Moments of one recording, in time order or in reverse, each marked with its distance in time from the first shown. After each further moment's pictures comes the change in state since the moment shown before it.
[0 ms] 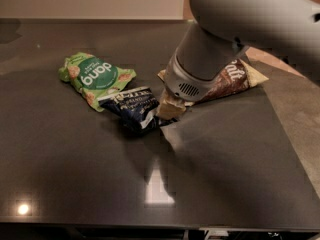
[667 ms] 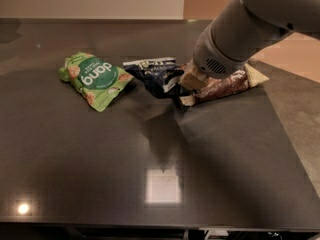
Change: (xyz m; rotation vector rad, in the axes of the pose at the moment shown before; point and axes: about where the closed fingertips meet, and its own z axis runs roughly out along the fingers) arm 0.023 -0.059 -0.053 0.244 -0.072 0.140
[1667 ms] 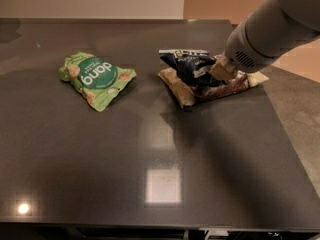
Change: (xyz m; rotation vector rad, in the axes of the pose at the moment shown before) arm 0.055 -0.055 -0.022 0.165 0.043 0.184
